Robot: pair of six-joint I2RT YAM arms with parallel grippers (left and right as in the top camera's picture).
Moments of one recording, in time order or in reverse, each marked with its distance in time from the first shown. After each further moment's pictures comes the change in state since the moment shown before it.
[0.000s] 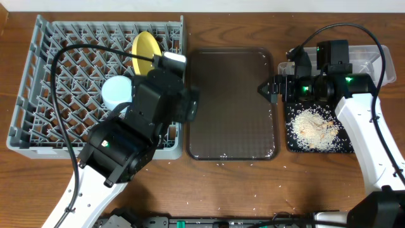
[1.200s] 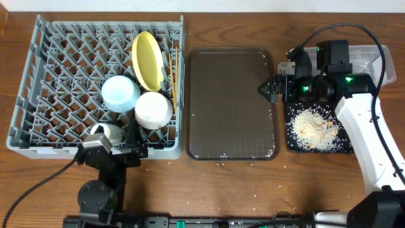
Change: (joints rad) left arm 0.487 -1.061 -1.082 0.671 0.203 -0.109; right arm 0.000 0.000 0.000 0.001 0.006 0.001
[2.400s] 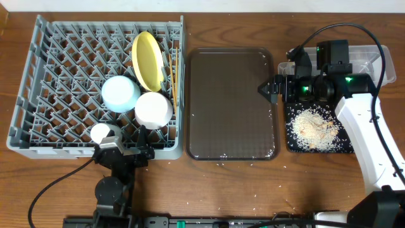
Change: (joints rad) left arm 0.013 -0.097 -0.292 0.154 0.007 0.027; right arm 0.000 0.000 0.000 0.000 0.000 0.000
